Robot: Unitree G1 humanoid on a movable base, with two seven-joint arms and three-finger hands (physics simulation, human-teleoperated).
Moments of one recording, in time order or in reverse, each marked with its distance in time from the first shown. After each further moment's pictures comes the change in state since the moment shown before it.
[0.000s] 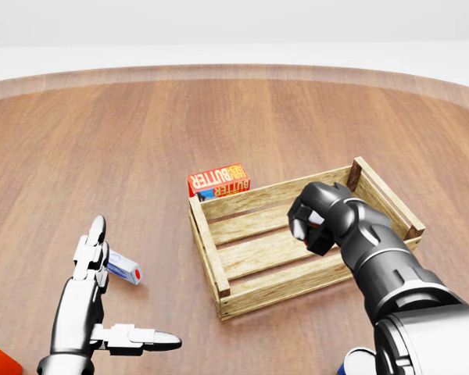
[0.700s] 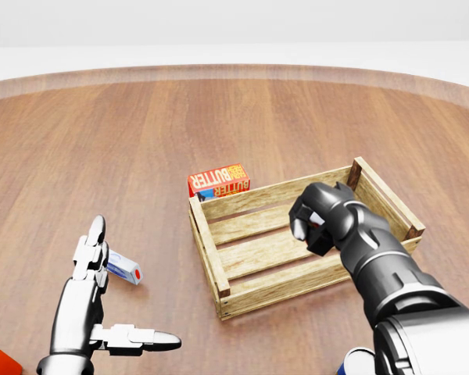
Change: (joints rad) left arm 0.002 0.000 0.001 -0.001 -0.001 0.000 0.000; right arm 0.012 0.005 -0.005 0.001 -0.003 0.001 -0.052
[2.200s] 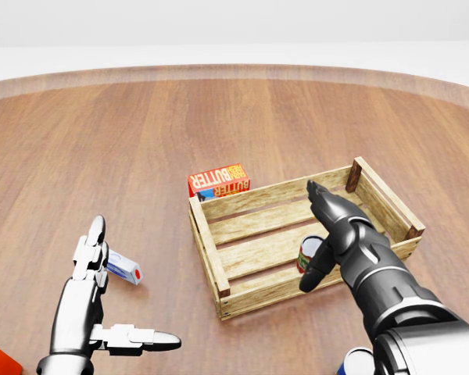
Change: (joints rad) left arm 0.000 0.000 0.000 0.000 -0.001 0.000 0.000; right arm 0.057 0.012 -0.017 -0.007 0.035 0.035 -0.115
